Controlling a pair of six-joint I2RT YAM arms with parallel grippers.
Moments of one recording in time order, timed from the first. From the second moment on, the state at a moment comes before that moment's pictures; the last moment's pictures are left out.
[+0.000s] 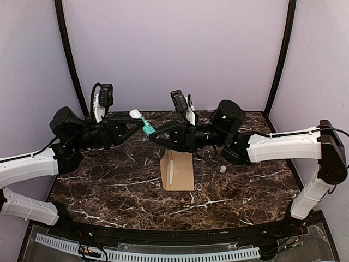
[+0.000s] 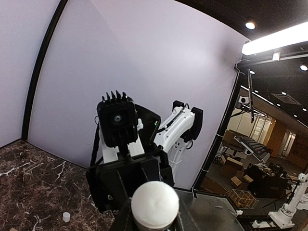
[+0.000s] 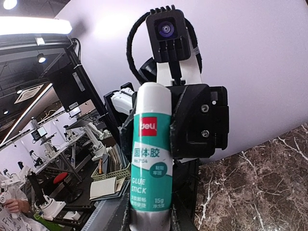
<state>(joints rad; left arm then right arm) -0.72 1.10 0.72 0.76 0.79 -0.63 1.00 1.63 1.10 0.79 -0.80 0.66</state>
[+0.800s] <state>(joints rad) -0.70 1.07 0.75 0.37 0.33 -0.59 1.11 1.57 1.22 0.22 -0.13 0.20</state>
